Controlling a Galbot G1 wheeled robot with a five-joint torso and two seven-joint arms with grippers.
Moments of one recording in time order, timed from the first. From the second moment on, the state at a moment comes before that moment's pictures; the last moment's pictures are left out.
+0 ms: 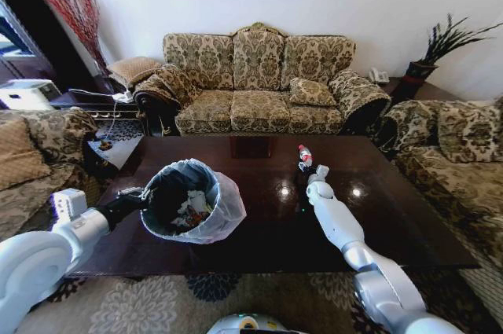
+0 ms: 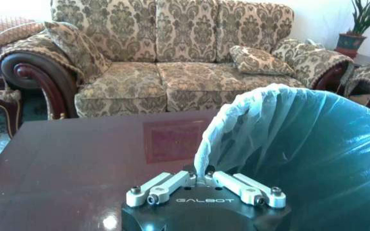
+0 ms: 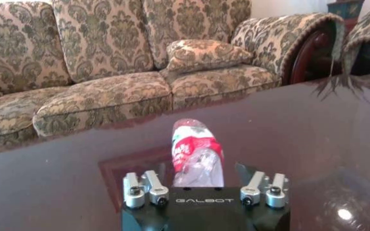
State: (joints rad) left arm 1.77 -0.74 -1.24 -2.39 -1.15 0.62 -0.04; right arm -0.41 1.34 0.23 0.78 0.55 -0.03 0.19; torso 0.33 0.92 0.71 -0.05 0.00
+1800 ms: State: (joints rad) left arm 1.75 -0.51 -1.24 -2.26 -1.16 0.60 -0.03; right arm -0.46 0.72 0.12 1.96 0.09 0.41 -0.56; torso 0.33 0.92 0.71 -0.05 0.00
